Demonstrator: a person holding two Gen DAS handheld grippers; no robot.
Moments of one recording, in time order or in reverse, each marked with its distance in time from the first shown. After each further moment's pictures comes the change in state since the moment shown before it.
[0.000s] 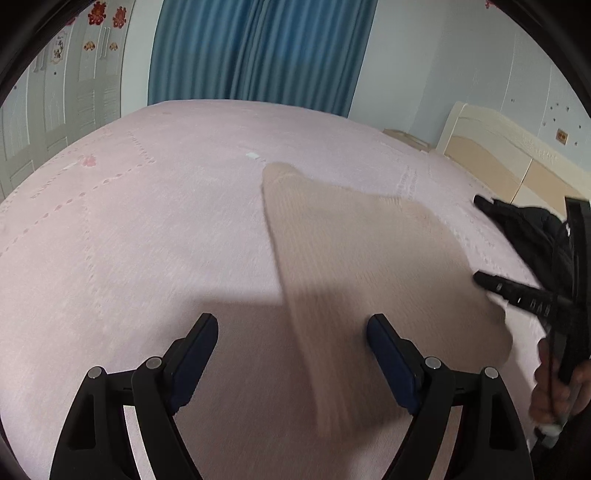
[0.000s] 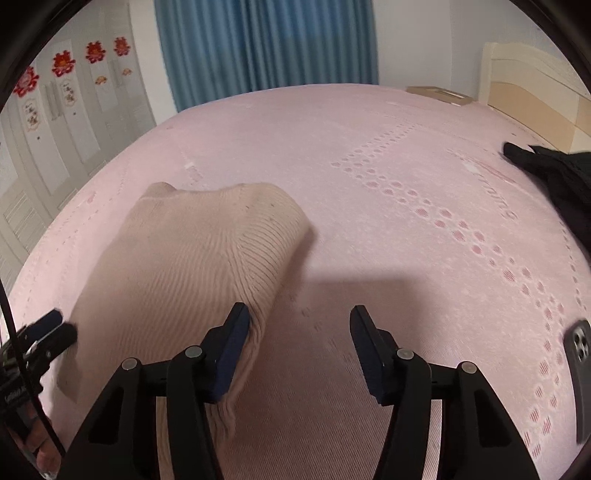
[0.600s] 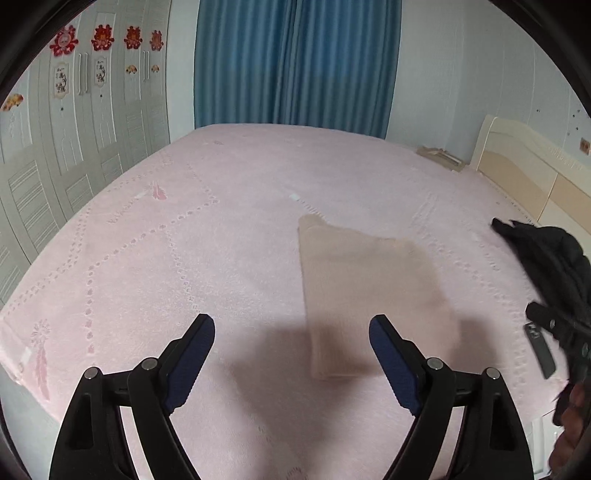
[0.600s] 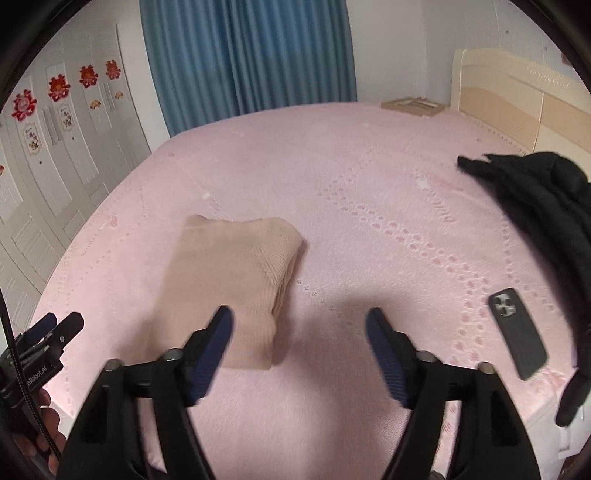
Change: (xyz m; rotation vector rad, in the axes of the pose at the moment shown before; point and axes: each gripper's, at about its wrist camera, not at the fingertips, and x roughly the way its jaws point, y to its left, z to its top) left arm -0.143 -0.048 0.031 -0.032 -0.059 0.193; right arm -0.167 0.017 -0.008 0.047 -0.047 -0.028
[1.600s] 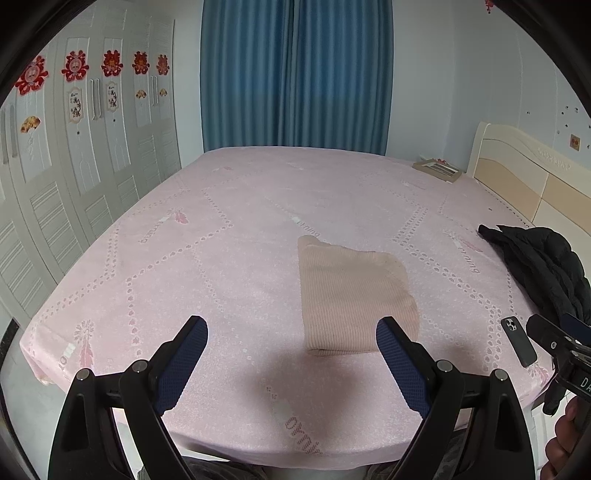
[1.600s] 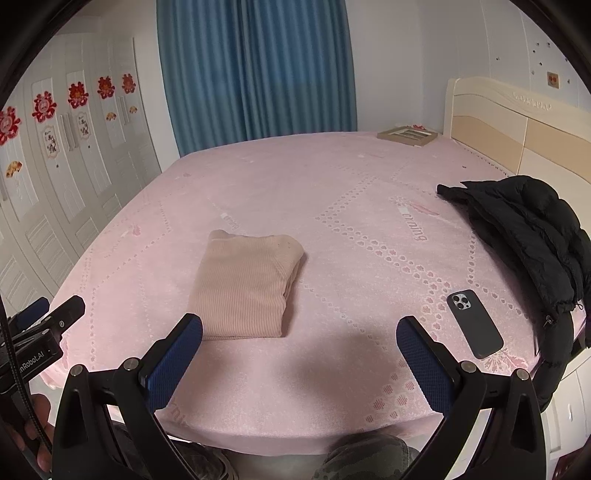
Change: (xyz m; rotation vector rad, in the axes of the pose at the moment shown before) left arm -0.099 -0.012 -0.004 0.026 -0.056 0.044; right arm -0.112 0.005 -0.023 -0.029 -0.096 -0.009
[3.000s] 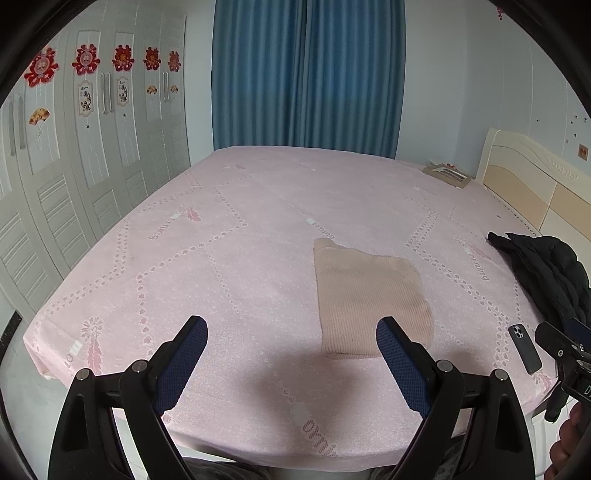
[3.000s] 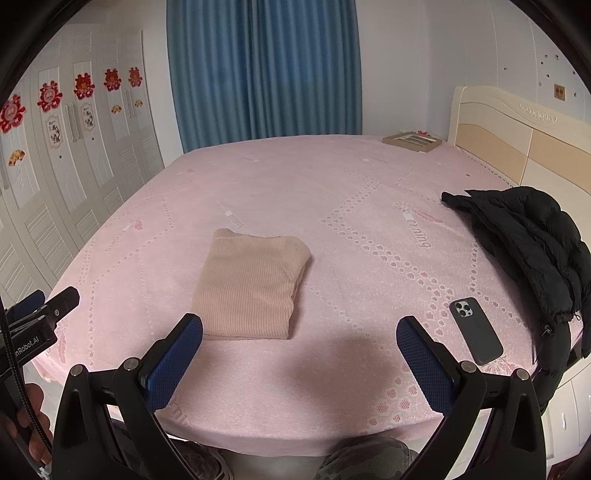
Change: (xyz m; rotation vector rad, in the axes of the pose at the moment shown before) left arm 0.001 0.024 0.003 -0.028 -0.001 0.022; right arm -0.002 0.014 0.002 -0.035 -0.003 -0.006
